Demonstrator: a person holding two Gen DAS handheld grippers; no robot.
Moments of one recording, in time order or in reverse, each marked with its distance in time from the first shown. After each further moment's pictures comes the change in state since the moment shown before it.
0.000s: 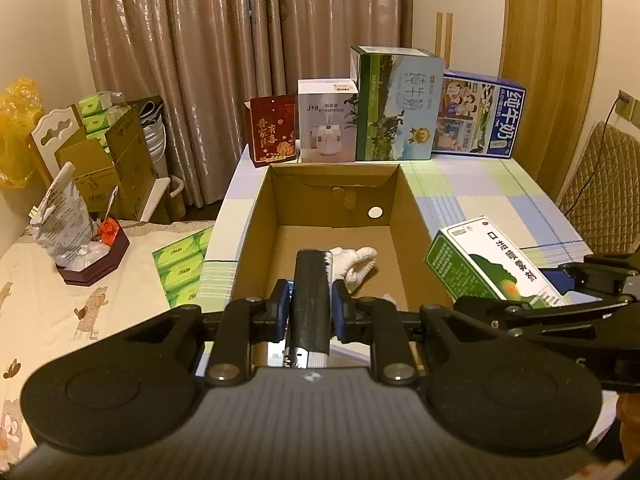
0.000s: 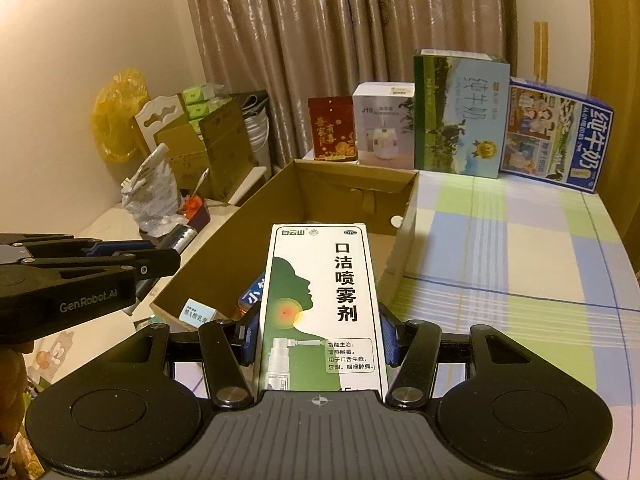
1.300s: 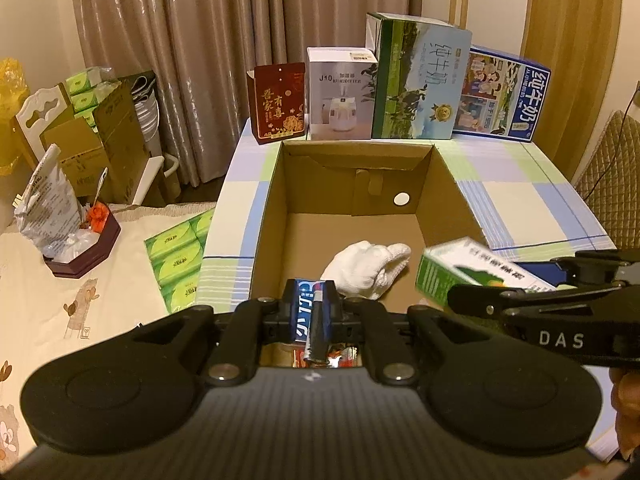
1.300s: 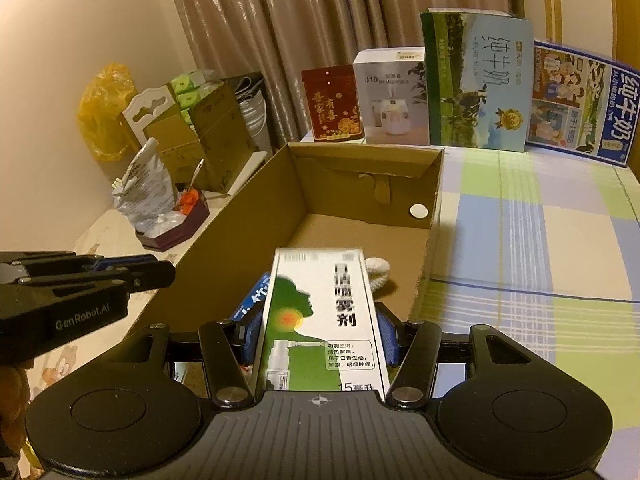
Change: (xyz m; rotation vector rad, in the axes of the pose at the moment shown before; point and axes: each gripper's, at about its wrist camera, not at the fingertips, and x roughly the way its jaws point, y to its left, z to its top) left arm 0.079 0.033 0.015 -0.008 0.080 -0.017; right arm 0.082 -0.014 0.024 0.078 0.061 0.035
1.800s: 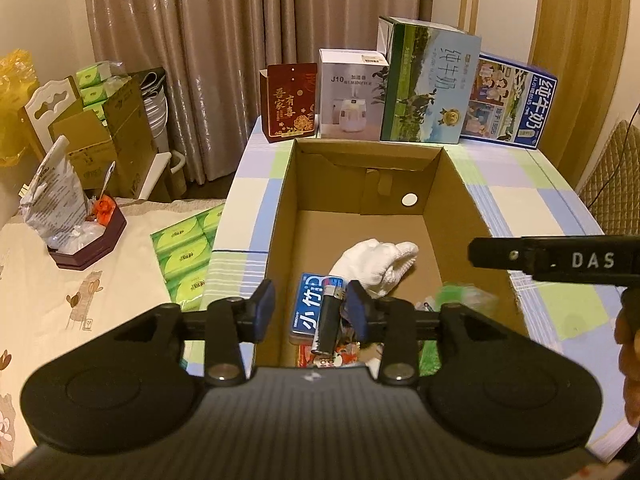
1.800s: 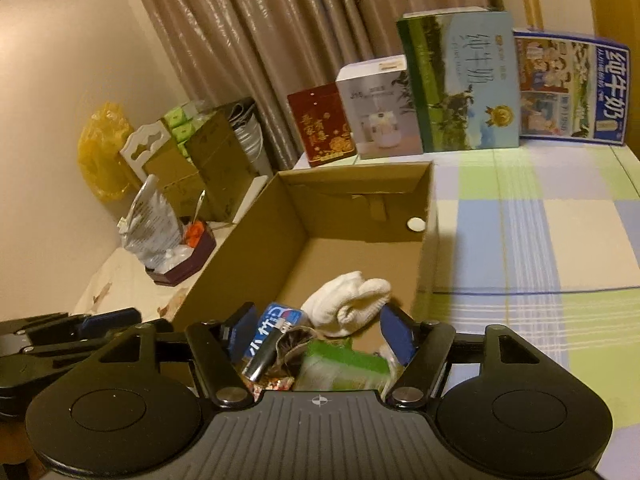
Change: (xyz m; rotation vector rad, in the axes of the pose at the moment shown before) left arm -0.009 0.010 -0.008 -0.035 -0.012 0.008; right arm -0.012 -0.022 0.015 0.118 -0.052 0.036
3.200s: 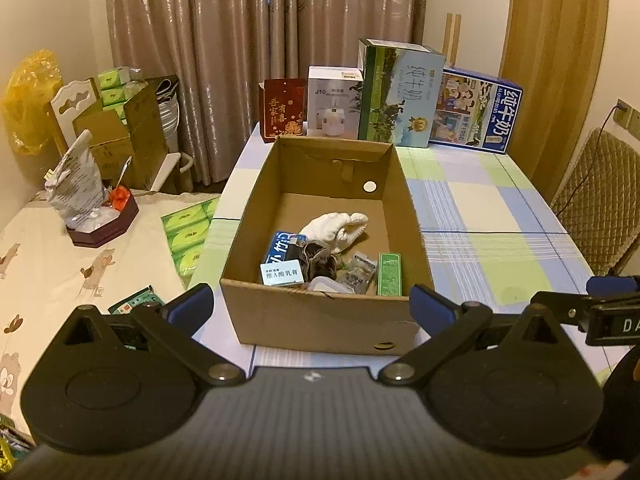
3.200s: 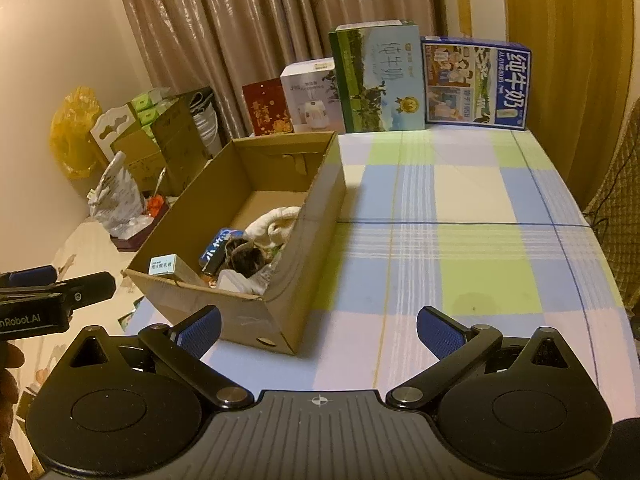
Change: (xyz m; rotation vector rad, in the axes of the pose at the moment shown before) left arm -0.128 -0.052 -0.060 -0.038 -0.040 0.014; right arm -0.158 -0.005 -0.087 -0.025 0.011 -0.181
